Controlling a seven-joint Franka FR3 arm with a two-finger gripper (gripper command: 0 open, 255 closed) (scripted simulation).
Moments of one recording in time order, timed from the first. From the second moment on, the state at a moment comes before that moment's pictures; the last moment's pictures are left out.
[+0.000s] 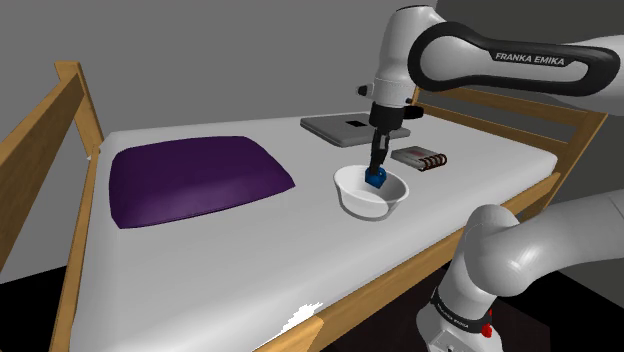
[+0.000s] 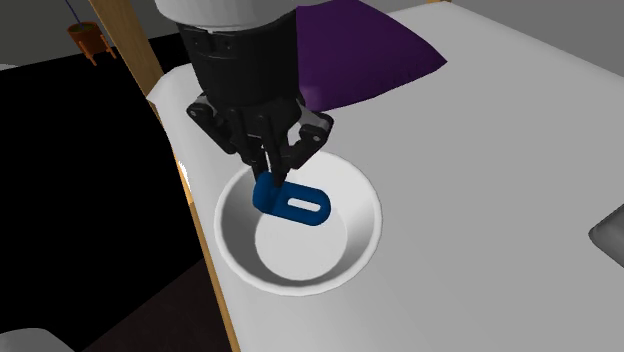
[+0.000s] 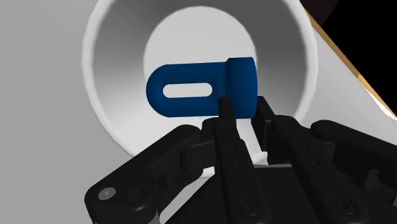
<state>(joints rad) 0.15 -0.81 0.01 -2.40 0.00 1.59 -0.34</state>
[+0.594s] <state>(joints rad) 0.15 -0.82 0.01 -2.42 0.00 1.60 -0.34</state>
